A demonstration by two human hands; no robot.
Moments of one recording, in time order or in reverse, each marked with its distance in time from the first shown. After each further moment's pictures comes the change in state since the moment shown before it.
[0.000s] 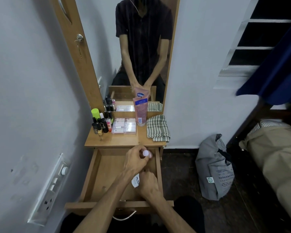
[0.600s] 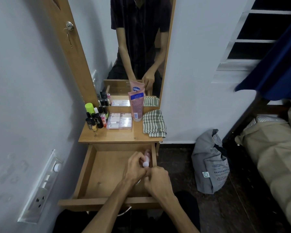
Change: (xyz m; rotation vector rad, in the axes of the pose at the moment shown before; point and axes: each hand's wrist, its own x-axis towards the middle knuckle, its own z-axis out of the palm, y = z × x) left_hand -0.032 -0.023 0.039 -0.048 -0.010 0.033; right_hand -0.041 0.043 -0.029 0.171 0.278 -0.022
